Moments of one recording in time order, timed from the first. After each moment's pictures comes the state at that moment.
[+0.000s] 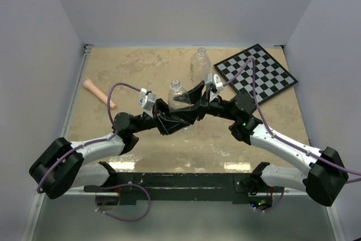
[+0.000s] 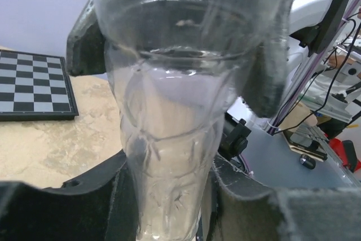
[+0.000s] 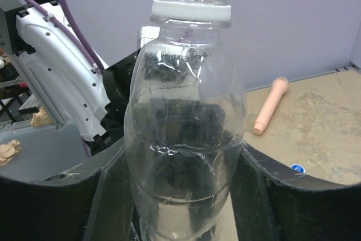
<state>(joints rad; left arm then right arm) -0.70 1.24 0.39 1.28 0.68 -0.62 0.77 1.13 0.74 0.71 -0.62 0.37</state>
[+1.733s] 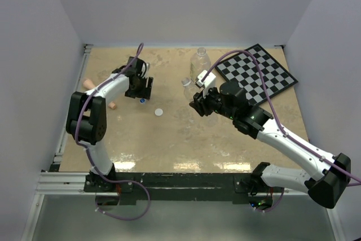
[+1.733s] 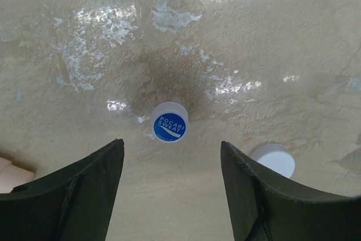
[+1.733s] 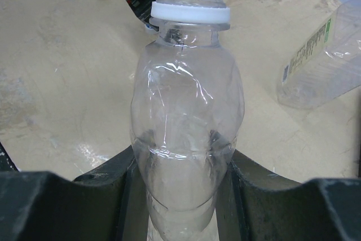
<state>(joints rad) -0.25 1.82 1.31 -0.58 -0.02 -0.12 0.78 1.11 0.98 -0.24 -0.04 -0.05</state>
